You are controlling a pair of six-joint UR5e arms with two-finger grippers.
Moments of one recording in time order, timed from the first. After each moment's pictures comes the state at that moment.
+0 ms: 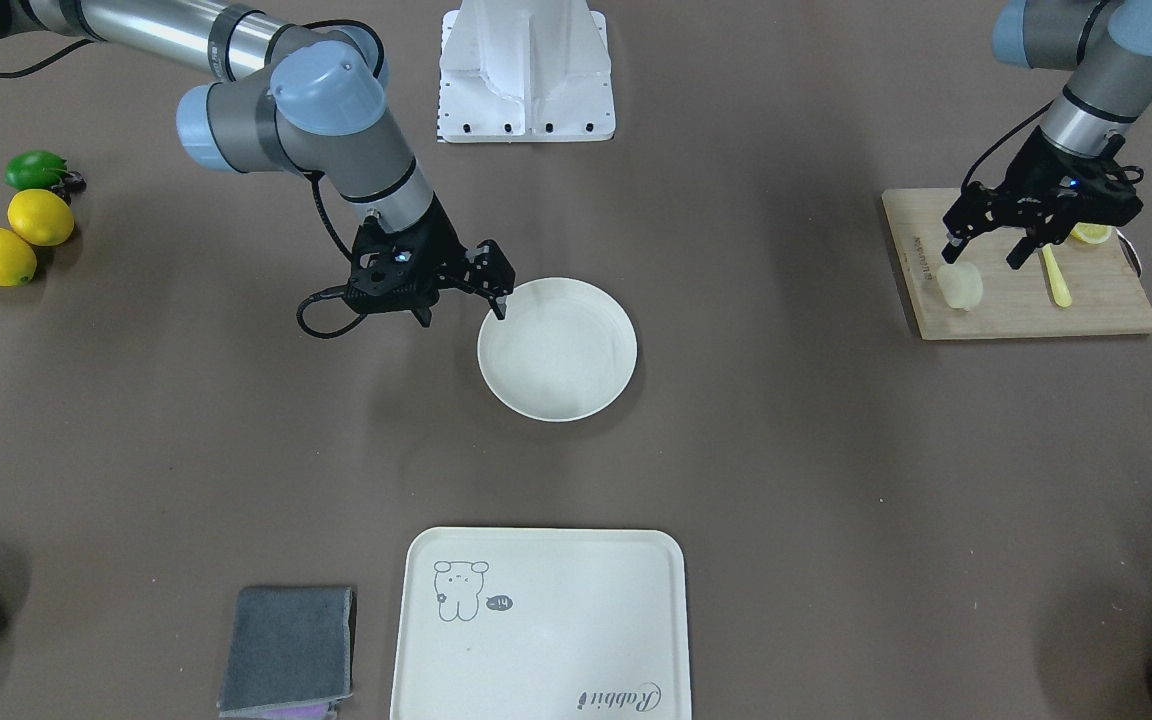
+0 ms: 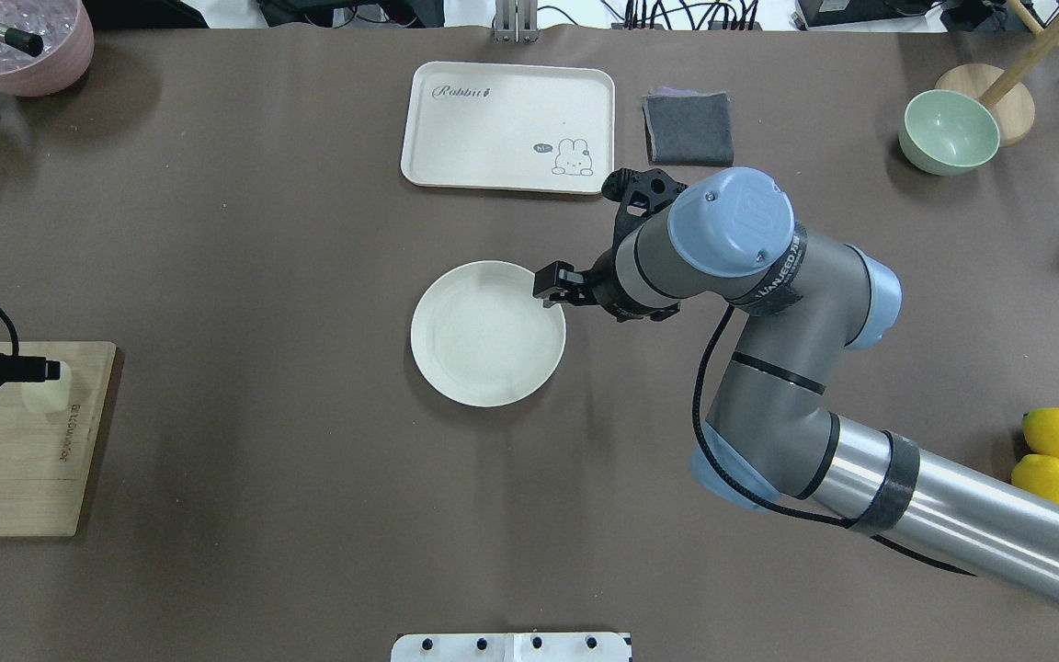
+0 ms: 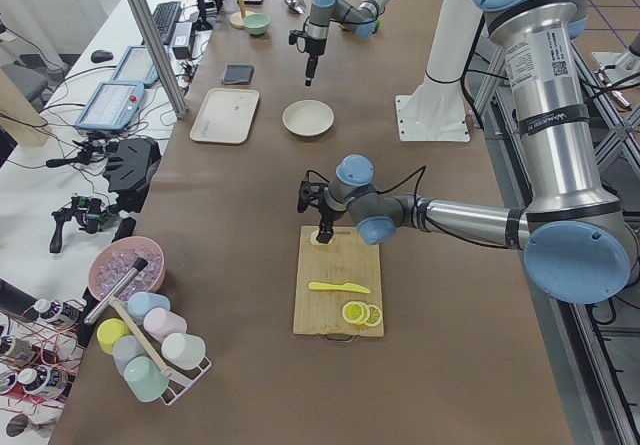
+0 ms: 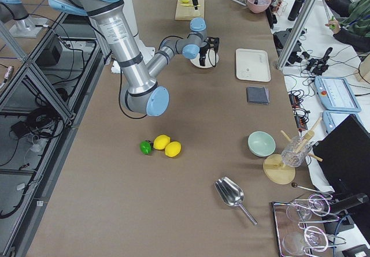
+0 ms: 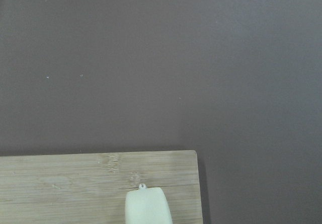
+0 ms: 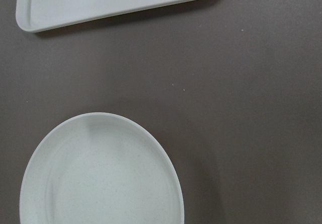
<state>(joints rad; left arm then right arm) -0.81 -1.29 -1.84 -2.48 -1.92 -1.03 0.59 -1.00 1.68 -1.22 1.89 1.37</state>
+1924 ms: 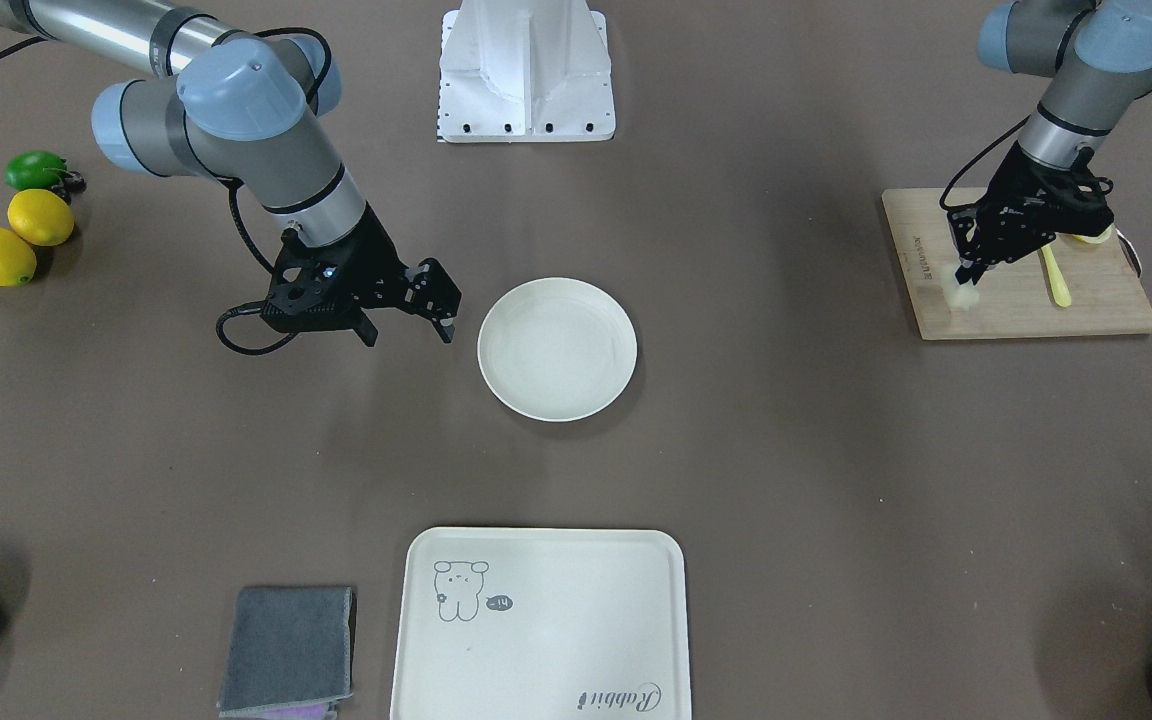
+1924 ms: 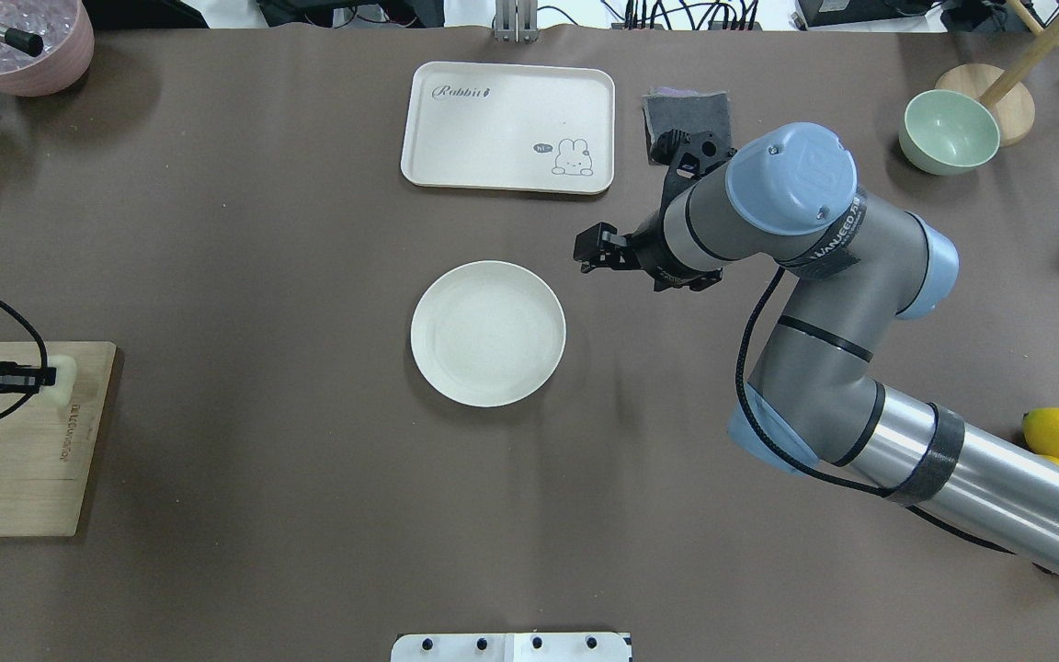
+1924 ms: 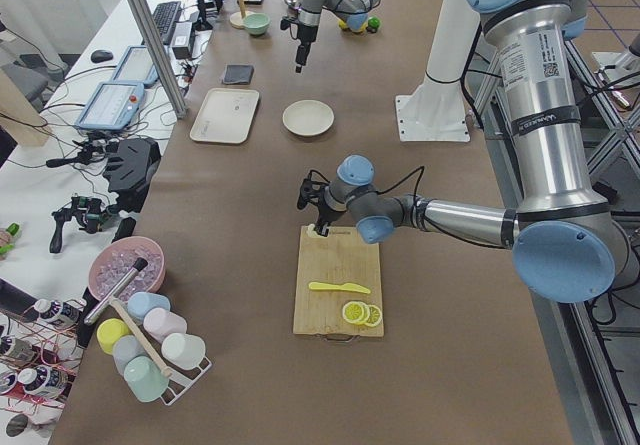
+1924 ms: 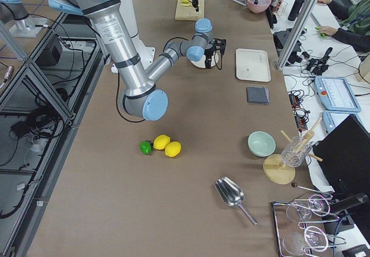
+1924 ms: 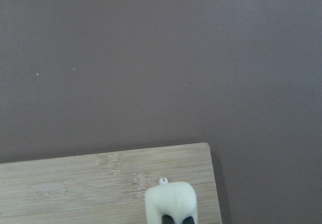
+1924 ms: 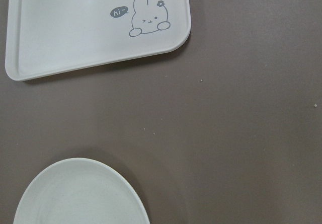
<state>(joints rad) -0.80 -1.31 -1.84 -2.46 -1.88 -0.94 0.68 -1.04 1.71 -1.22 1.93 1.37</state>
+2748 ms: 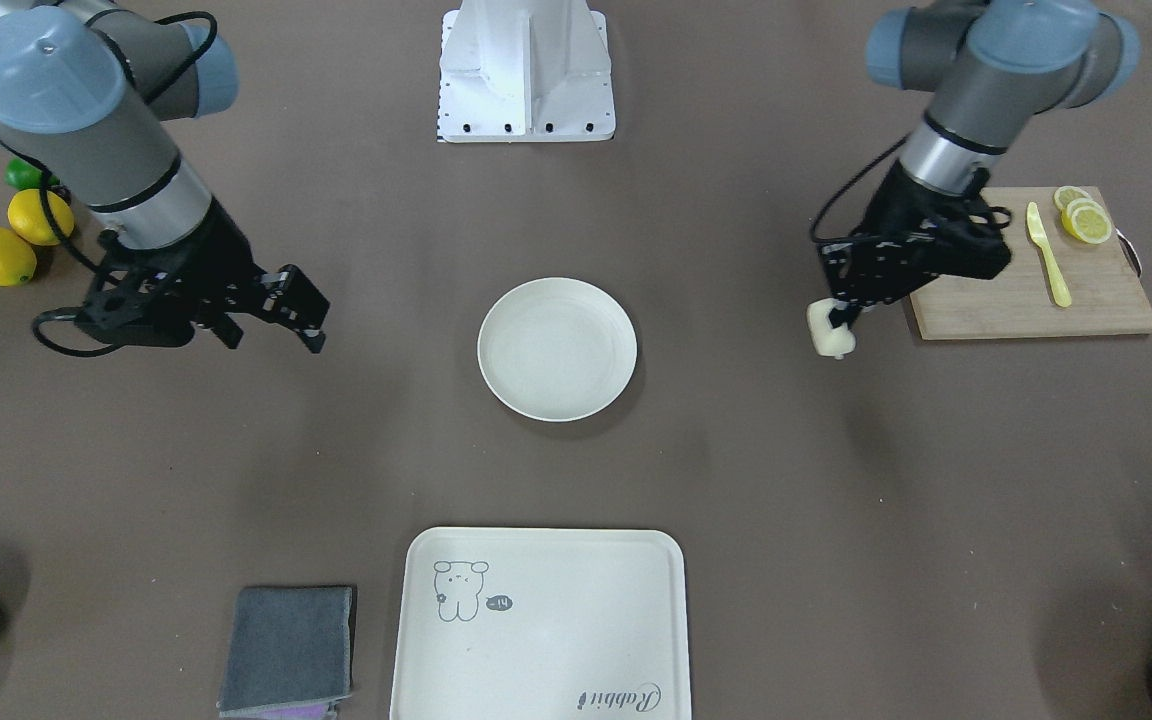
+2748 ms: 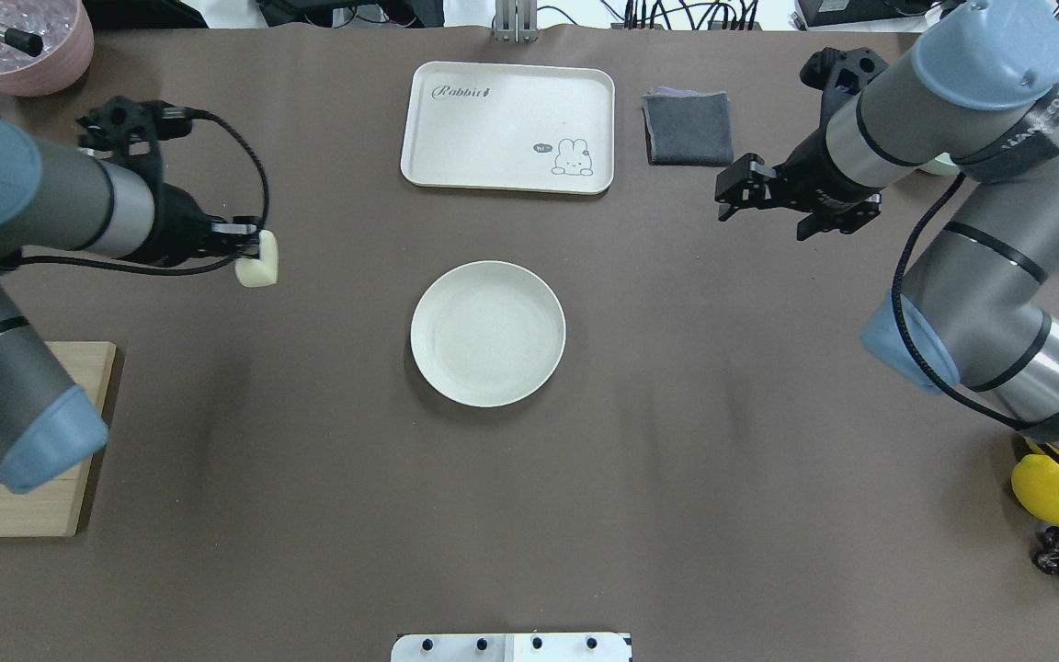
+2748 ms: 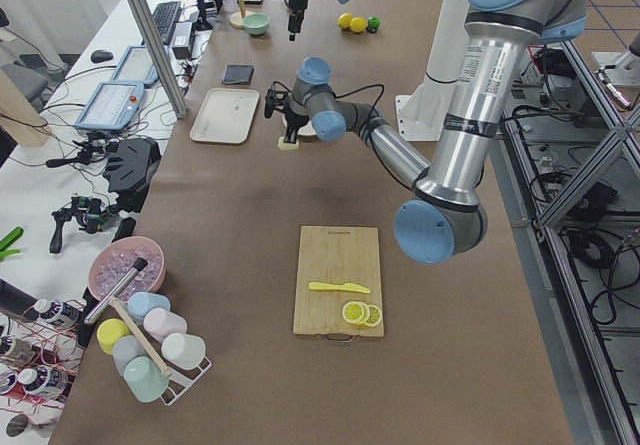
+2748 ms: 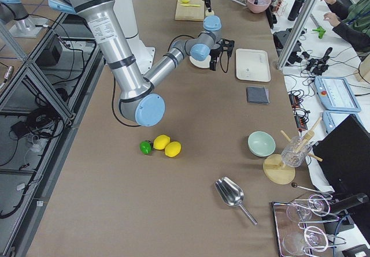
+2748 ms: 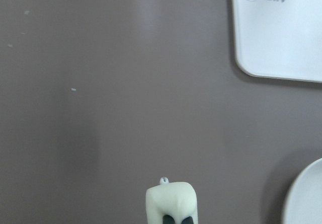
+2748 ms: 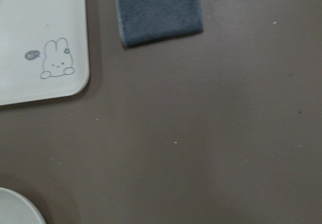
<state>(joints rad) -0.73 -1.94 -1.91 -1.86 -1.86 -1.19 0.91 -1.20 1.84 -1.46 2.13 1.10</state>
